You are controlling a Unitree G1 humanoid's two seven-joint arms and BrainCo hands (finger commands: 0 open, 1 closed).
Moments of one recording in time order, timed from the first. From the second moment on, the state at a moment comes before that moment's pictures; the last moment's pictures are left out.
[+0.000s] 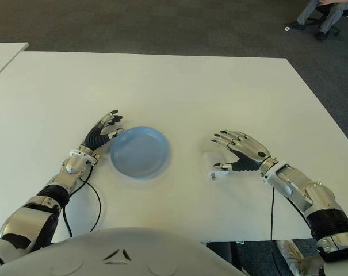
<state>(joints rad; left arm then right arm) -0.26 0.28 -0.15 1.04 0.22 -0.75 0.03 0.05 -0.99 0.20 0.29 -0.83 -0.65 -0.20</state>
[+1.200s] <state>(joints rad) -0.28 0.28 -0.16 1.07 0.22 -0.76 0.03 0.16 -1.03 0.10 0.26 -0.82 -0.70 -0.22</state>
